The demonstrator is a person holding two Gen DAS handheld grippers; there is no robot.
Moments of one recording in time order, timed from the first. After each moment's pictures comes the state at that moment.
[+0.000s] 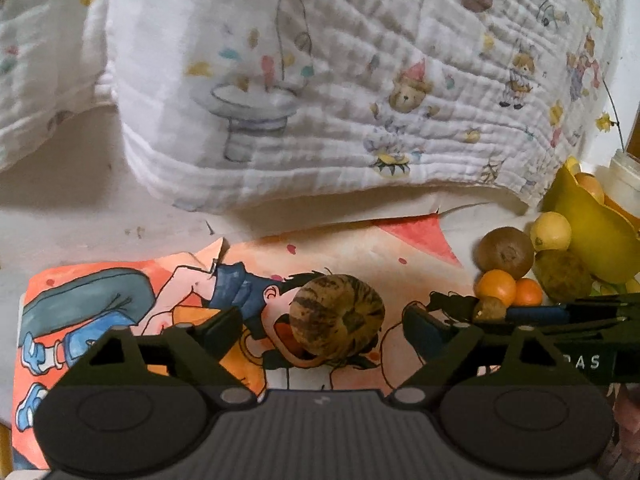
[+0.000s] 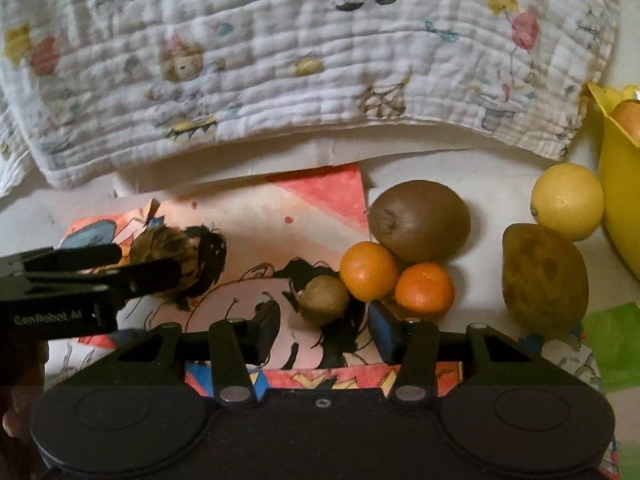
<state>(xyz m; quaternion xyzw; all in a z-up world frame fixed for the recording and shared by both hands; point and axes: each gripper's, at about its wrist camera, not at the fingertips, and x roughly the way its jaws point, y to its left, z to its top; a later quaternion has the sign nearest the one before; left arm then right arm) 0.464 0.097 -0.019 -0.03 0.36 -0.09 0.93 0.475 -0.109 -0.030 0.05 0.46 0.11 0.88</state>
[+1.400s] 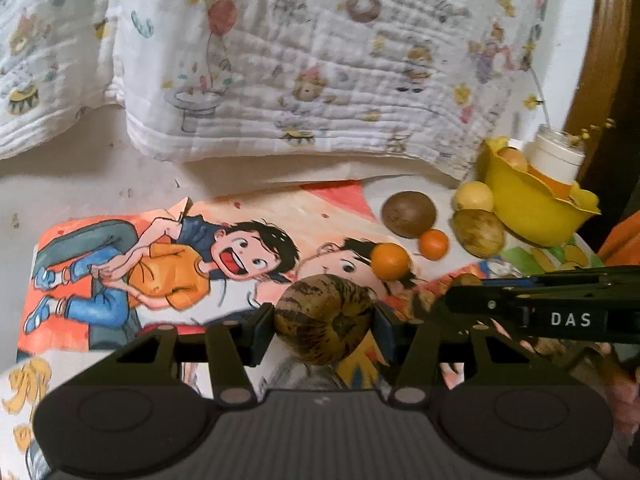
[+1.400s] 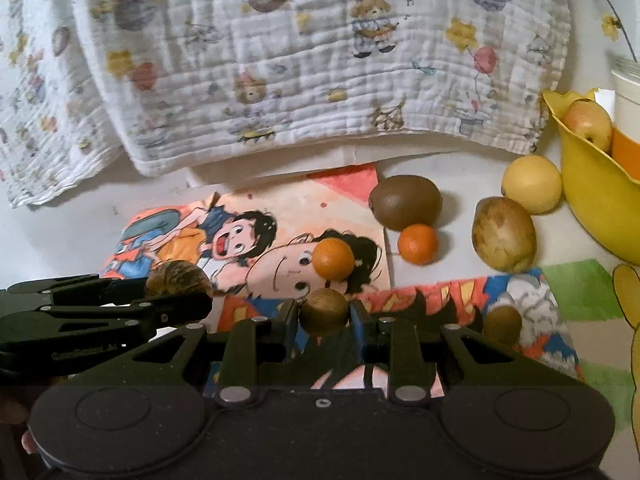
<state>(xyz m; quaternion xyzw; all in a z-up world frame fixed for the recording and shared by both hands) 0.366 0.066 0.006 -0.04 0.35 -0.13 0.93 0.390 -0.139 0.020 0.07 0.45 0.16 0.87</state>
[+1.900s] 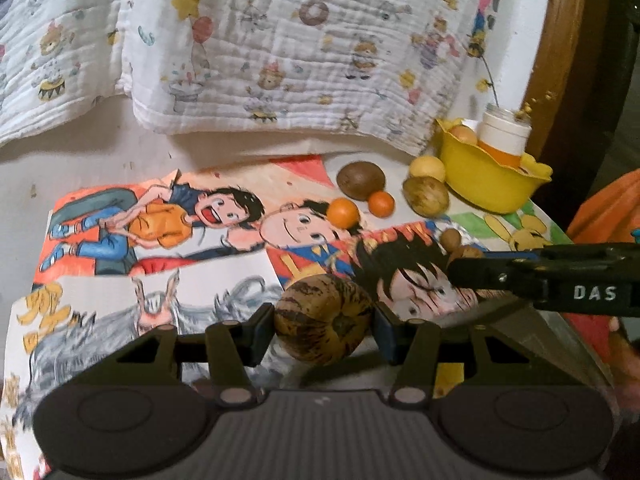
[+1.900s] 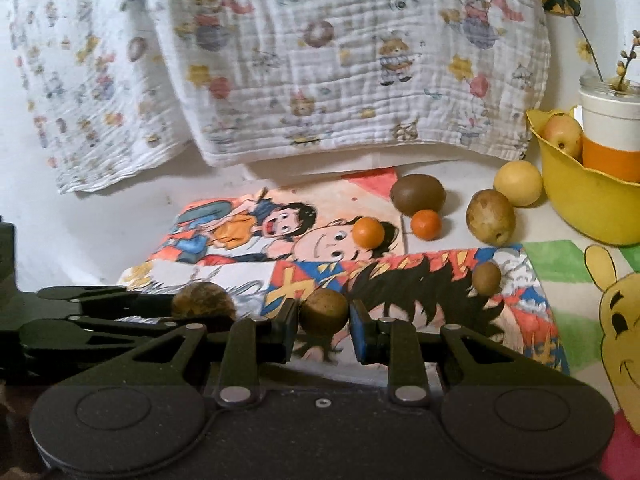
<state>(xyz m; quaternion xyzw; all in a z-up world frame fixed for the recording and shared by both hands) 0.285 0.049 0.017 -0.03 0.36 -0.14 0.92 0.313 -0.156 0.063 0.07 0.42 0.20 0.88</state>
